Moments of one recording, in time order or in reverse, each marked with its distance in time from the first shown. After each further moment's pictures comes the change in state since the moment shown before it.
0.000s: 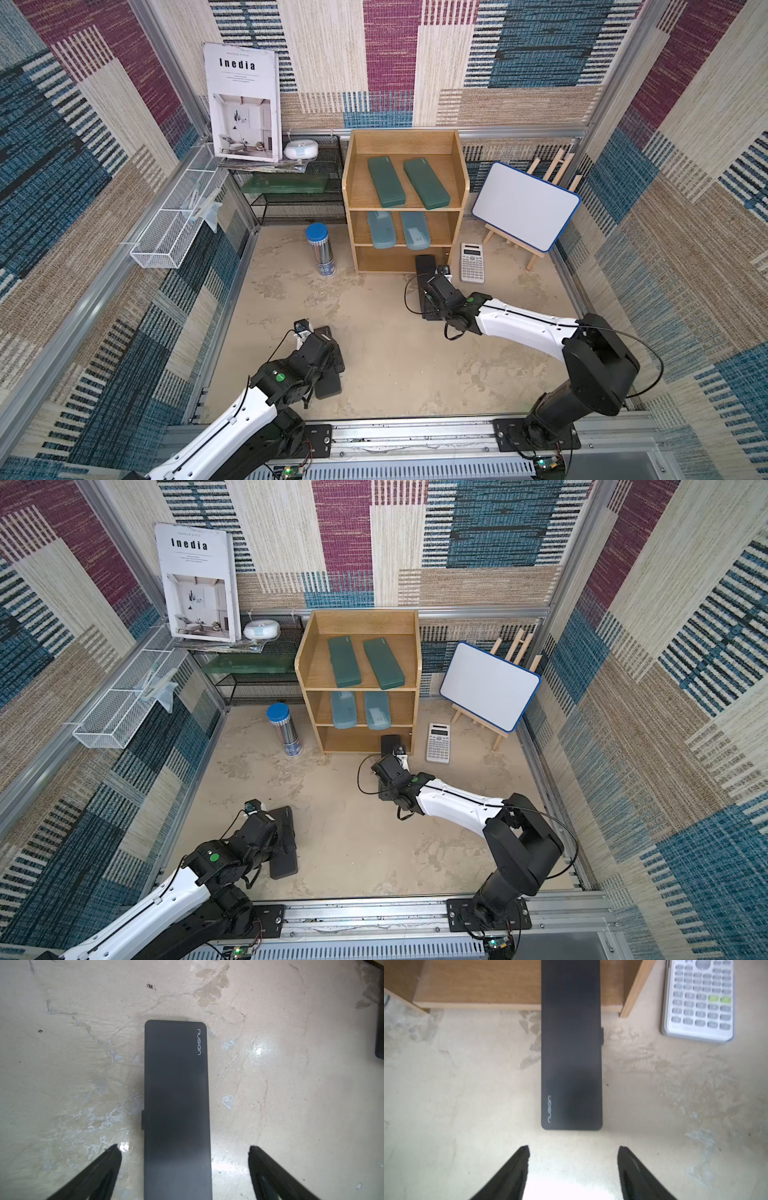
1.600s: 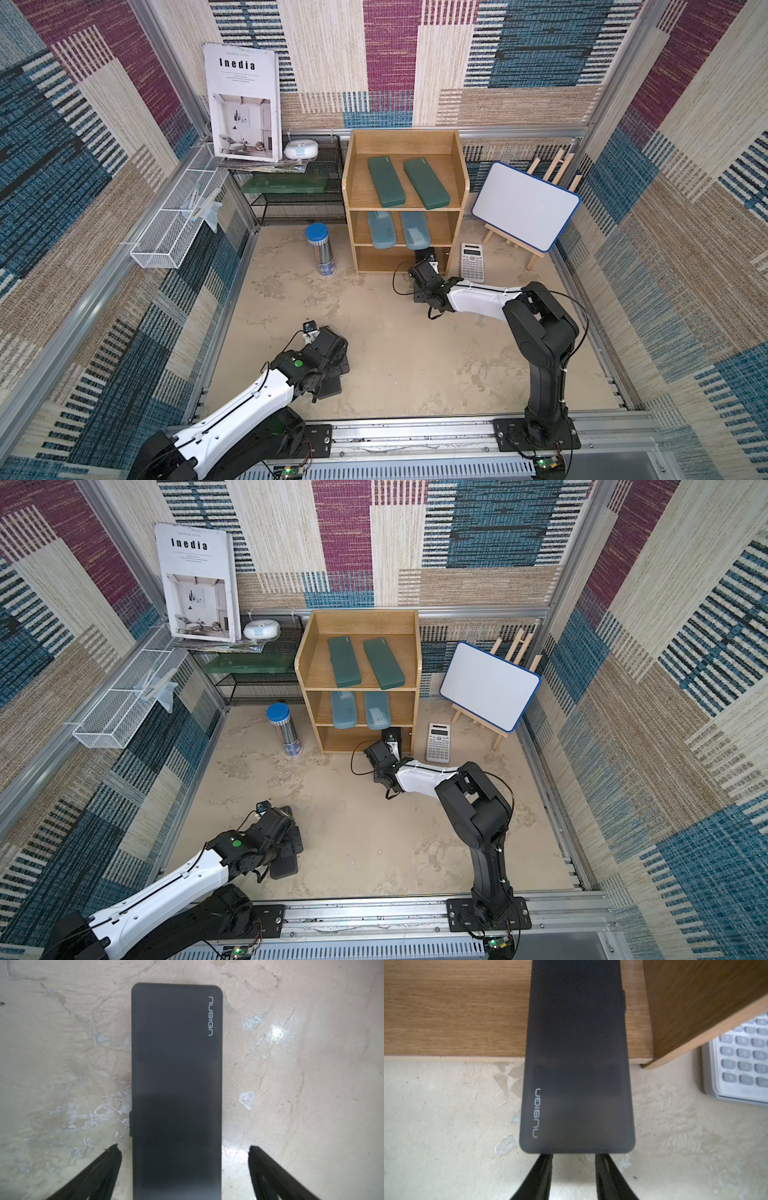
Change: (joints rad) left arm 0.006 0.212 -0.012 0.088 0.026 -0.022; right arm -0.090 0.388 0.288 0.128 0.048 -0.079
